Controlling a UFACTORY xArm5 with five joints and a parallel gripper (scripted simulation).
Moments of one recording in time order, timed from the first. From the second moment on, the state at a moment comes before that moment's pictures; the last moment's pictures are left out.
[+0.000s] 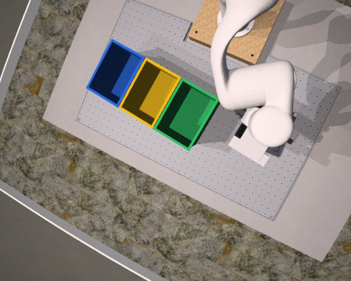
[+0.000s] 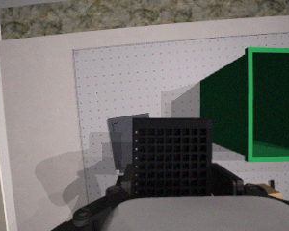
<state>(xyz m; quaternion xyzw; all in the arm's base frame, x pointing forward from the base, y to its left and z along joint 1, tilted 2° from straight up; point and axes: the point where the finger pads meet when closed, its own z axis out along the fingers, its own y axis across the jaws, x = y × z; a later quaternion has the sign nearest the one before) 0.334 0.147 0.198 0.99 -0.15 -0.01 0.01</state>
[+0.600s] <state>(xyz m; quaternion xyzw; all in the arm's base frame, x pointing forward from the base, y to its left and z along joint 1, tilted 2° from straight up) 0.332 0.096 0.198 0.99 -0.15 -0.01 0.00</state>
